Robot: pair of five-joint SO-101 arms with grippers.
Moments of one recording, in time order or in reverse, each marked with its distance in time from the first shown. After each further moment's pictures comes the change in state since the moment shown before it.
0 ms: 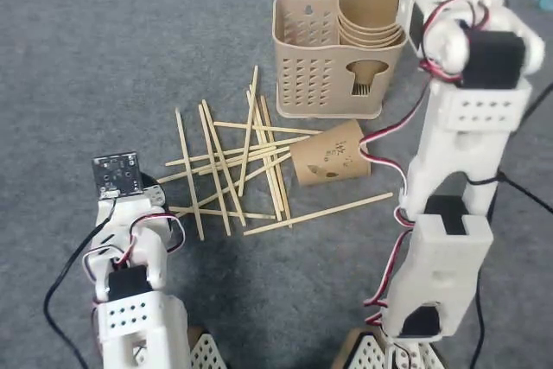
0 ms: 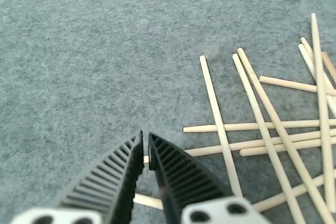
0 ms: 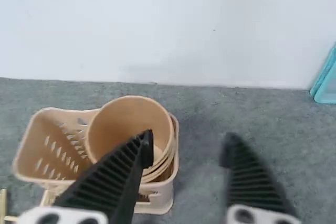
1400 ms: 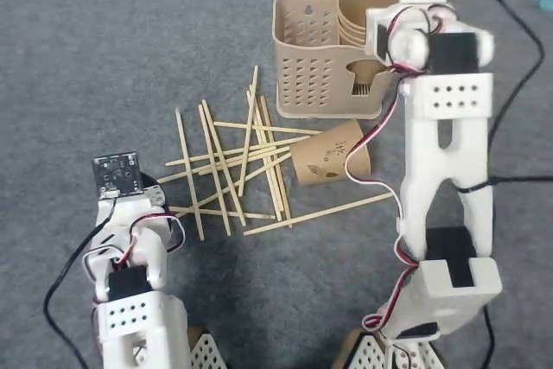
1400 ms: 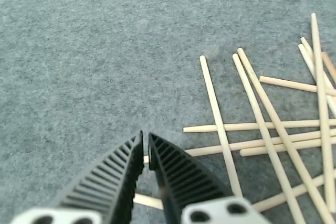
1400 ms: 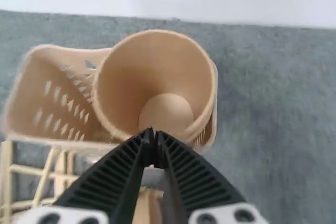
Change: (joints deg) left arm 0.0 0.0 0.0 0.0 0.0; right arm -3.4 -16.4 53.1 -25.3 0.5
